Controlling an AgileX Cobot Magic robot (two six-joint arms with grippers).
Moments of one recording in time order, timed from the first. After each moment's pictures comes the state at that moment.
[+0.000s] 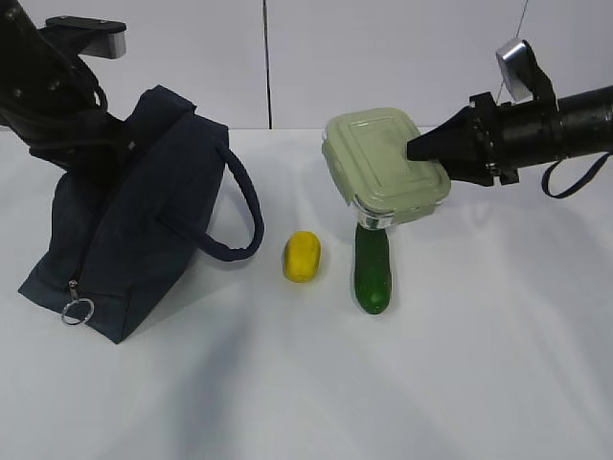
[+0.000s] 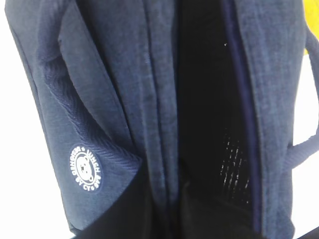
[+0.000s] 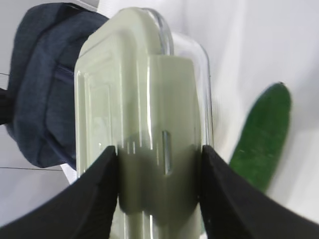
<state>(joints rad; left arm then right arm) -0.27 1.77 -1.44 -0.14 1.00 0.18 -0.12 2.05 -1.39 1.34 1.14 -1.01</state>
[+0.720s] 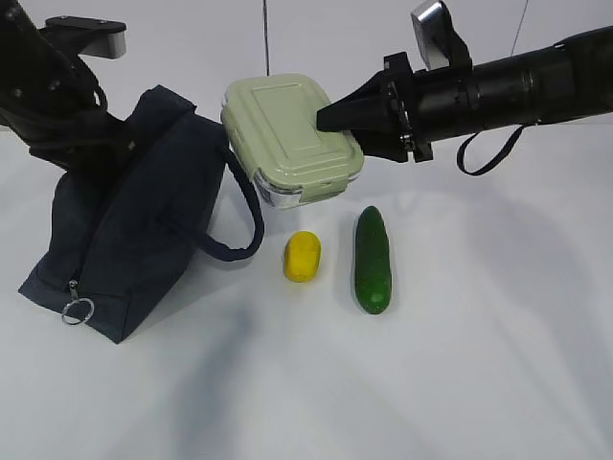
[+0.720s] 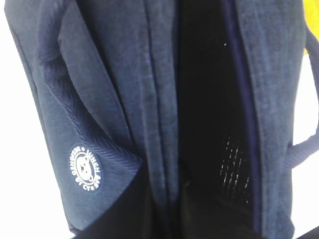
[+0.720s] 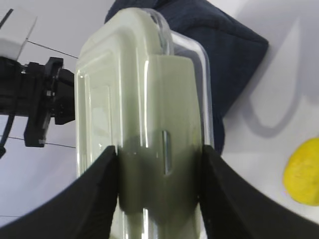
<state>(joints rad) -0.27 1.77 -1.44 -0.14 1.00 0.18 0.09 2.04 -1.47 1.44 1.15 -0.93</state>
